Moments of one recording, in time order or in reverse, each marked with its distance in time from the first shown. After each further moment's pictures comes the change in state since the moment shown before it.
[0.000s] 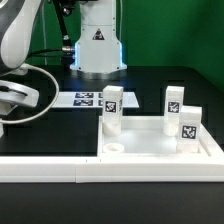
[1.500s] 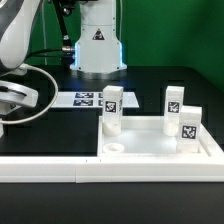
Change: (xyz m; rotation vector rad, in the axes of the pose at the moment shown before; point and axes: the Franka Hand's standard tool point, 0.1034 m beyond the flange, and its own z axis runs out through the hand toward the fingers) arm 0.000 0.002 0.001 0.003 -0.002 0.002
